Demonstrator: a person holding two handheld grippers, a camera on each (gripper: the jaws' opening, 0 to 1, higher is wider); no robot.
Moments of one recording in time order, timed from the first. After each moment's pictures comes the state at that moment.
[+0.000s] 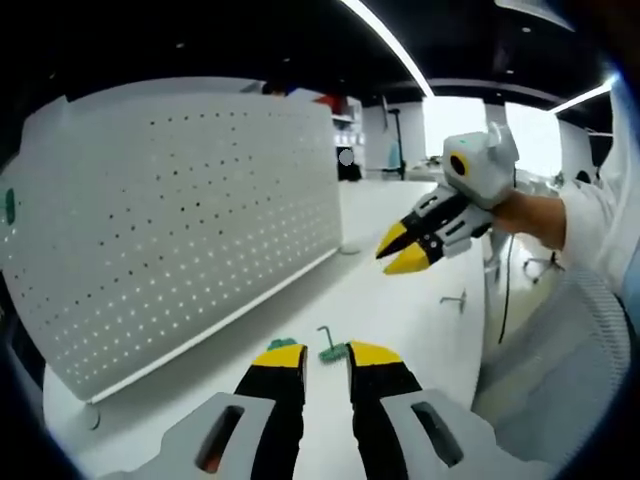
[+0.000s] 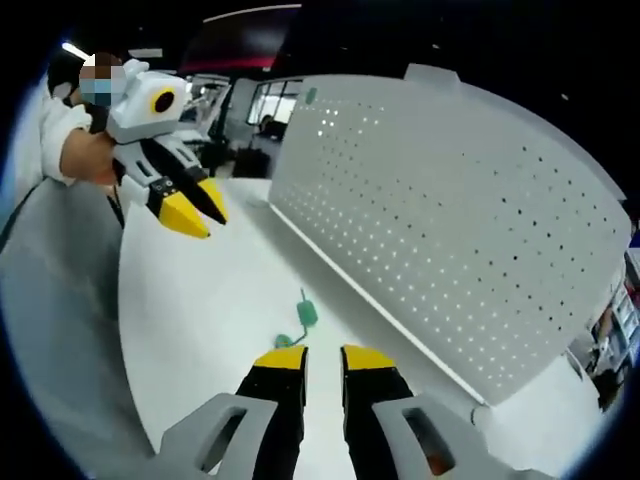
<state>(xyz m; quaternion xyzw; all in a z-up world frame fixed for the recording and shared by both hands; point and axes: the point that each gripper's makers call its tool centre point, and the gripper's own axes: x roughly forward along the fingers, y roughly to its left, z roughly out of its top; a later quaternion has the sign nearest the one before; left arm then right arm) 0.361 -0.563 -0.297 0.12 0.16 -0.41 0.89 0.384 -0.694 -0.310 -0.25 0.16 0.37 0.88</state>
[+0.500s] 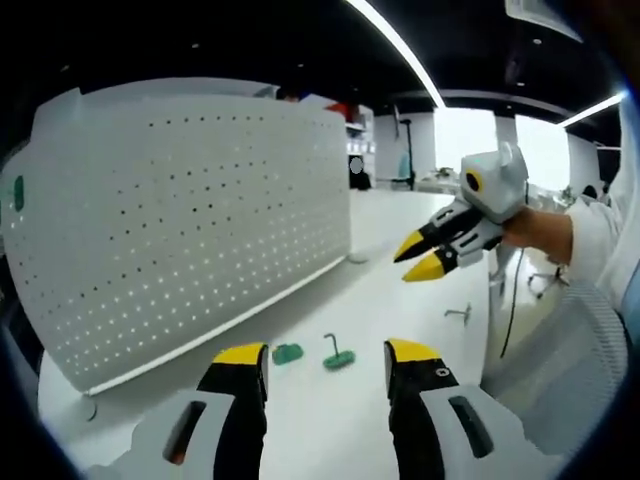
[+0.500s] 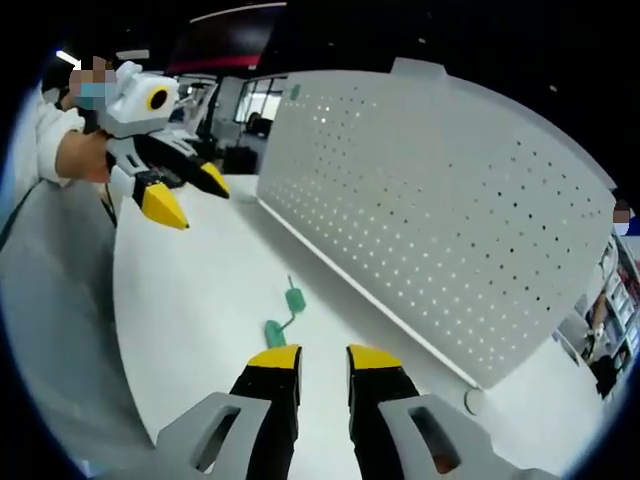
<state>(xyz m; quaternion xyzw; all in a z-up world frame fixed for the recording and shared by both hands) 0.365 -0.558 -0.290 0.09 0.15 -0.39 0.90 0.382 -0.712 -0.311 -0.24 0.17 0.34 0.89</state>
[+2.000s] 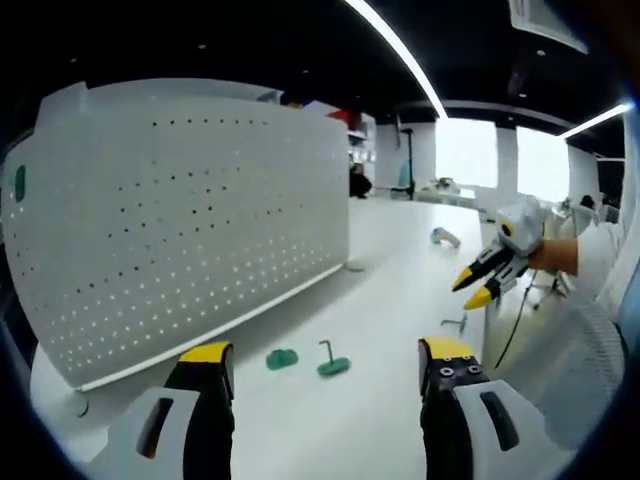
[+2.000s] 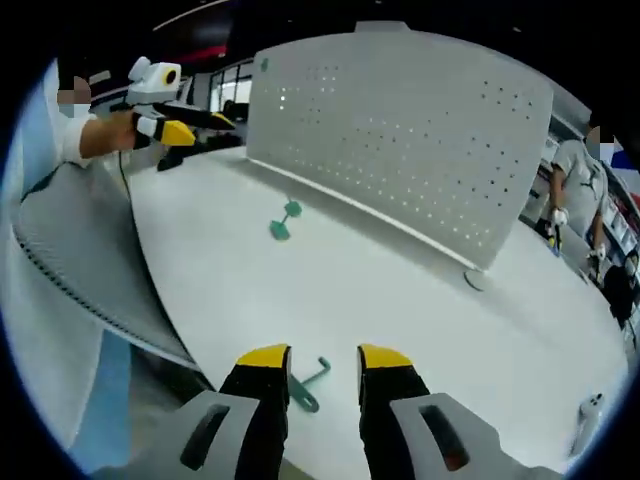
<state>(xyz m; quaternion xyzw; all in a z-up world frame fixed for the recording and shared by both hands) 0.364 -0.562 -0.288 0.07 0.15 -0.40 0.90 0.300 -0.822 -0.390 -0.17 0.26 0.32 0.90</state>
